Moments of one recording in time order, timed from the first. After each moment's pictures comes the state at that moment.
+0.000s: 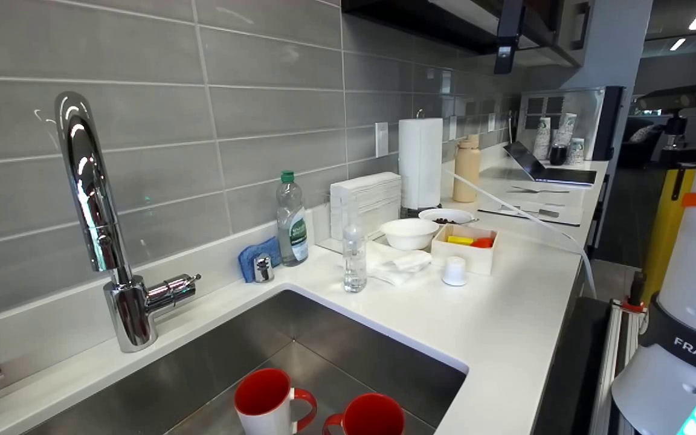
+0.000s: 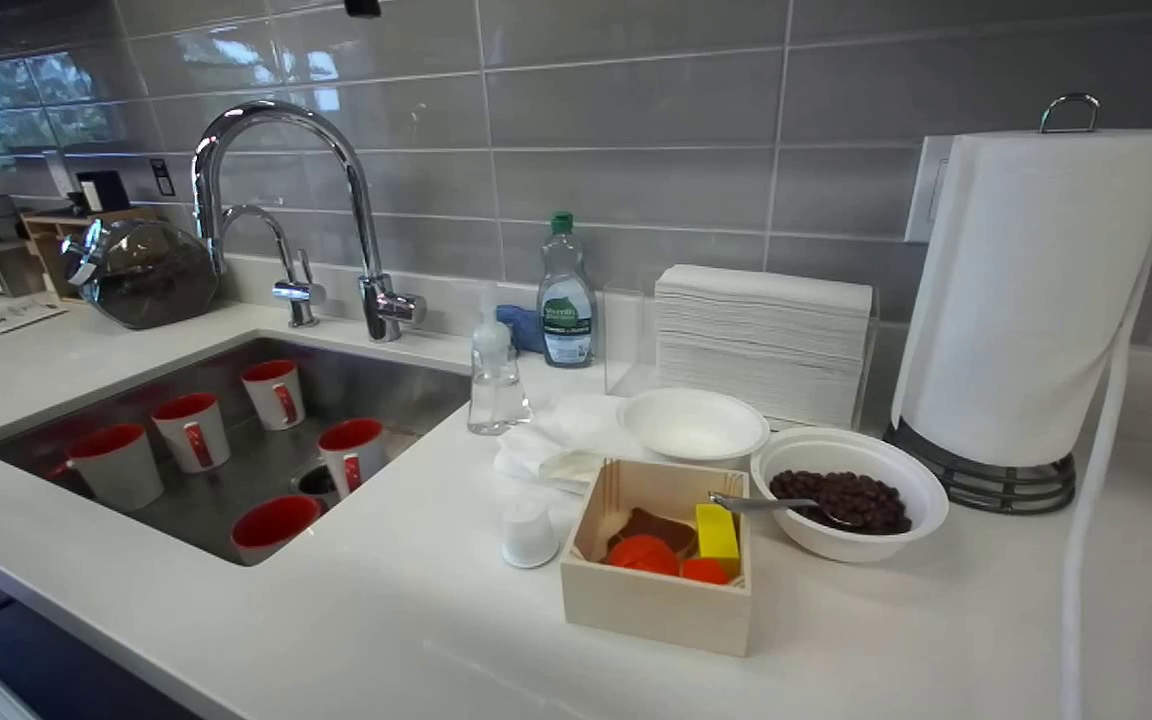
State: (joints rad) arm -0.08 -0.86 -0.25 -2.46 -0.26 1.74 -0.49
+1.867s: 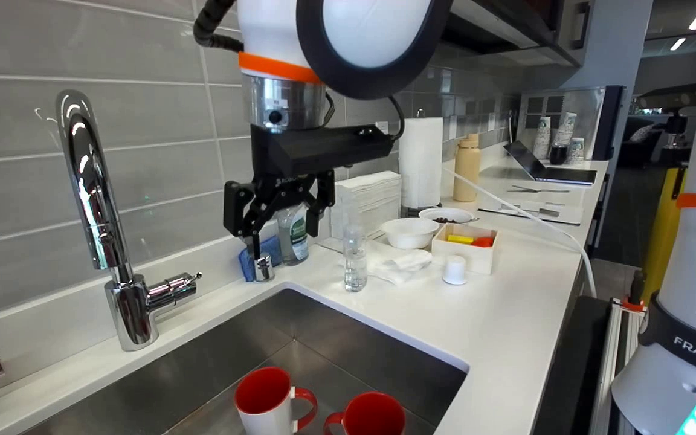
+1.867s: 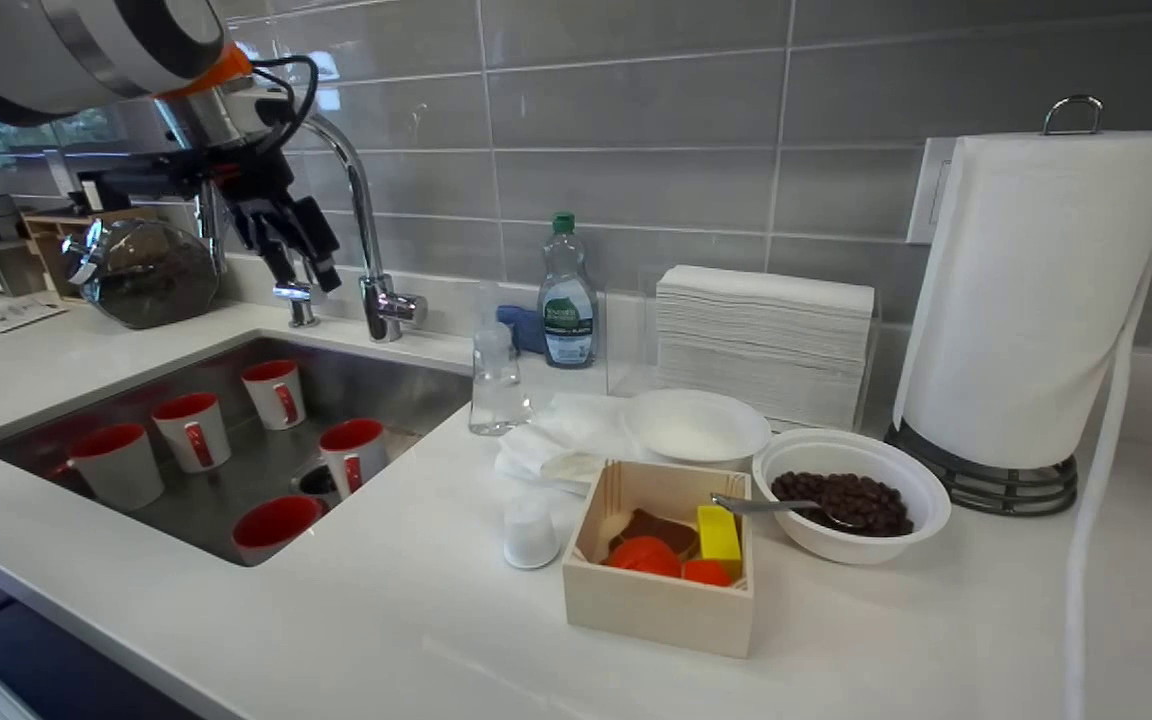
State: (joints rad) arm 0.08 -0.14 0.43 -2.52 -0.18 2.57 0.72
